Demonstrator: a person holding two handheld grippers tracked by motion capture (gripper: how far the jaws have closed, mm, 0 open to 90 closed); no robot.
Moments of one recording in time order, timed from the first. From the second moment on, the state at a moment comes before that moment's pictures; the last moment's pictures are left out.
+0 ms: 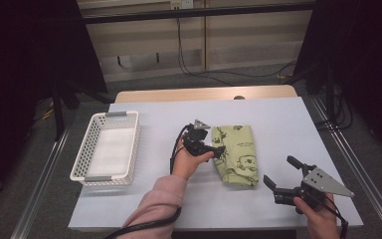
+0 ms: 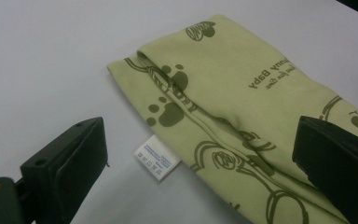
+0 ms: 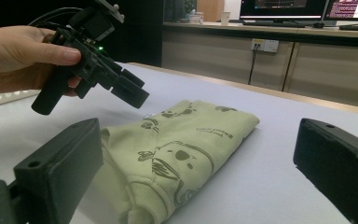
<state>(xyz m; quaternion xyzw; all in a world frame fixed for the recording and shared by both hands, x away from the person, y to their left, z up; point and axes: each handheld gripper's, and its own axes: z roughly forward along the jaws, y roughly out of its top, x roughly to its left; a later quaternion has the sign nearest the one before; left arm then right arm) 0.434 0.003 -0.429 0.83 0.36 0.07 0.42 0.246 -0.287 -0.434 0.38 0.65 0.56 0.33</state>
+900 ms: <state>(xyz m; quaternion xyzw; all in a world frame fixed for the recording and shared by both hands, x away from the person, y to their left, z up) 0.441 -0.023 -0.443 0.84 0.39 0.04 0.38 0.246 -0.288 -0.434 0.39 0.65 0.56 0.33</state>
